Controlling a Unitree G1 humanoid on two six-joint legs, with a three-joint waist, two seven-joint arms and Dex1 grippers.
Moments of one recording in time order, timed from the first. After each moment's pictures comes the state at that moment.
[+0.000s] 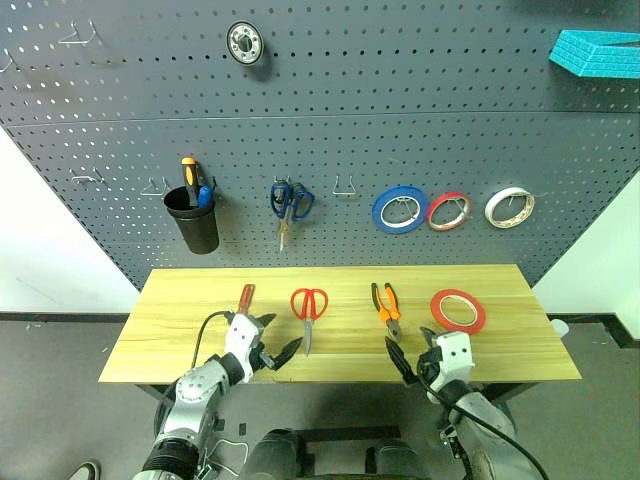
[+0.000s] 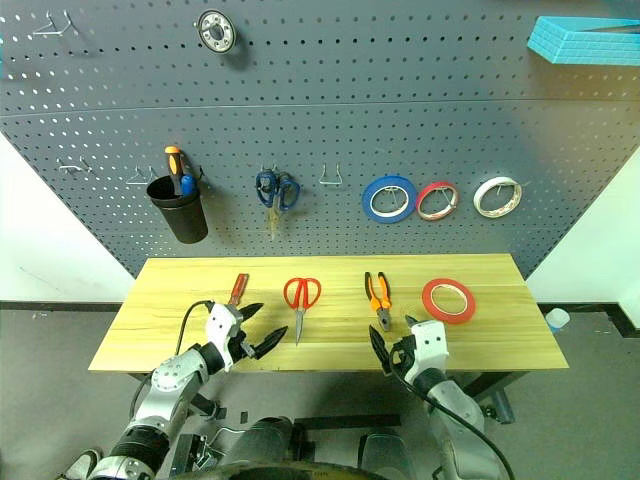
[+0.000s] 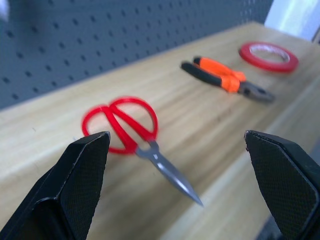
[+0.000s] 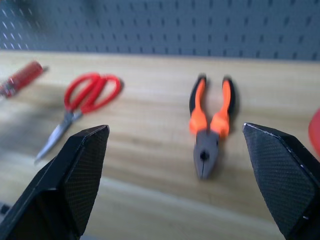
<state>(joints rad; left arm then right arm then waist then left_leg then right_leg) -0.06 0.23 -0.06 0.56 -0.18 -0.35 -0.75 0.26 -0.17 -0.02 0.08 0.21 -0.11 0.43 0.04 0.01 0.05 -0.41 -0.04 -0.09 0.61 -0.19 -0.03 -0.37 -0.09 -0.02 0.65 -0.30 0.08</state>
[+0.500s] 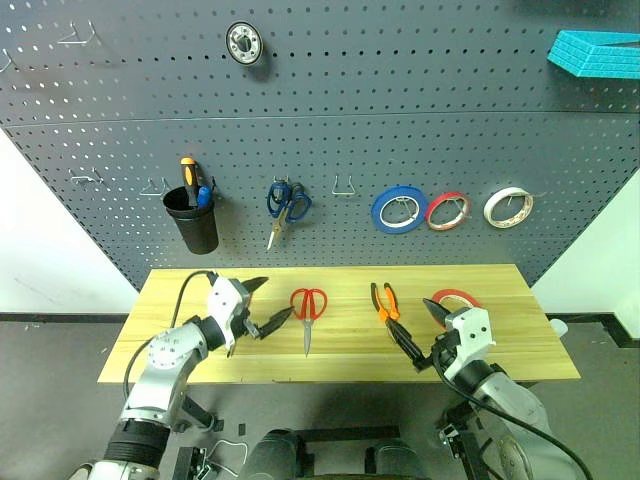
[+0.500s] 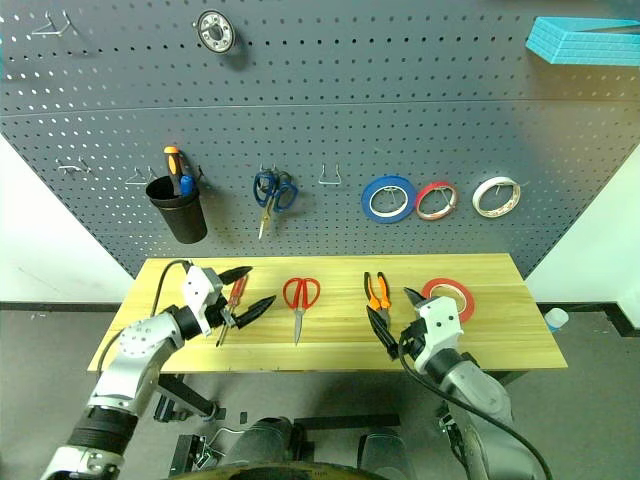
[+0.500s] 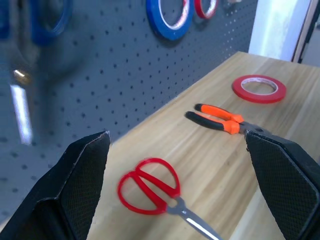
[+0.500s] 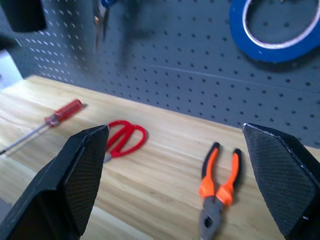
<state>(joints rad) -0.09 0.41 -0.04 0.12 -0.25 -0.05 -0.81 0.28 -0.31 -0.01 -0.29 0.26 0.16 0.45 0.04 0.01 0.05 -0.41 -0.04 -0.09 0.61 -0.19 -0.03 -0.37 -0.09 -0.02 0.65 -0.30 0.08</state>
